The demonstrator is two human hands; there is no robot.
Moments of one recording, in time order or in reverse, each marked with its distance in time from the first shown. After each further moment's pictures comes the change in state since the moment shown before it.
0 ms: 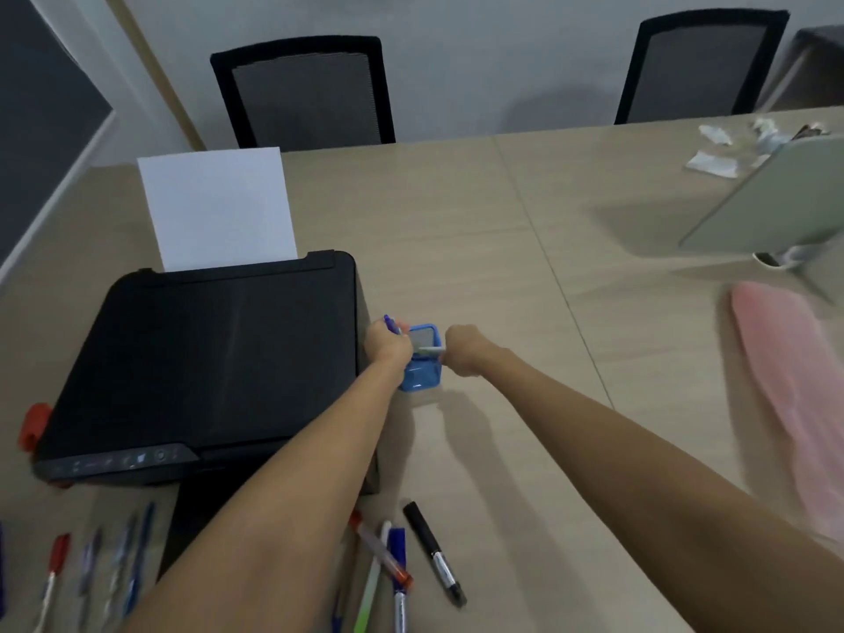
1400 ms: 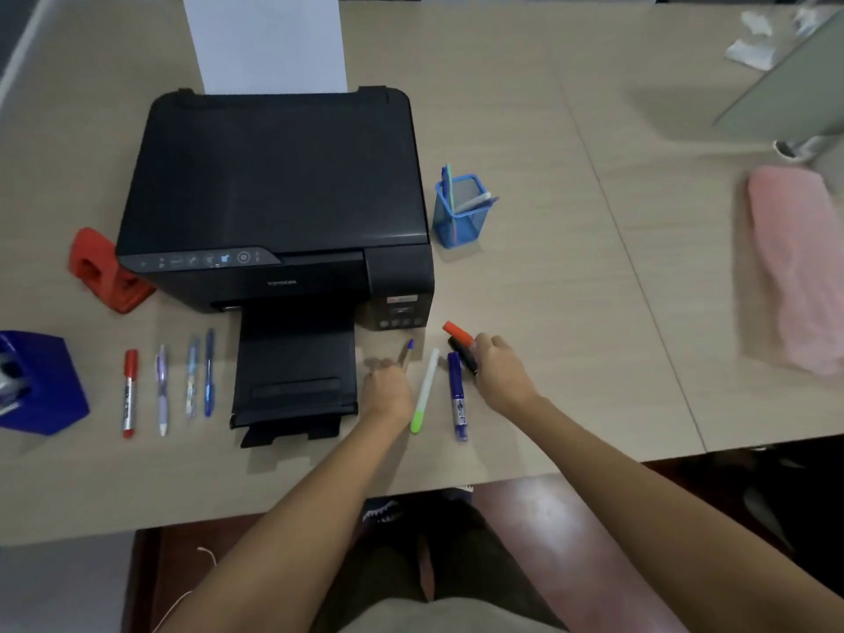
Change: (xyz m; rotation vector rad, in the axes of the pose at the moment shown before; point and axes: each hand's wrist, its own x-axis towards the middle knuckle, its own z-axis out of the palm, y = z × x) left_hand -0.136 -0.245 -0.127 0.916 -0.236 0.119; right_hand -0.169 -0.019 0.225 0.162 0.241 -0.004
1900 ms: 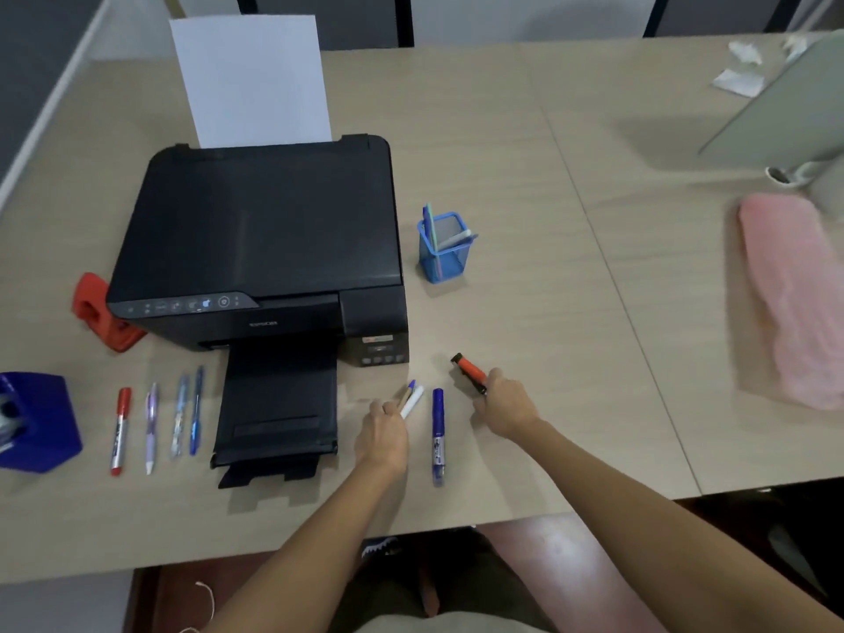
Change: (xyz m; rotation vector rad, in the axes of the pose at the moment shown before) left_hand -0.020 0.021 0.009 0.065 -0.068 0.022; right_hand 0.016 0.043 -0.016 0.096 -0.195 0.223
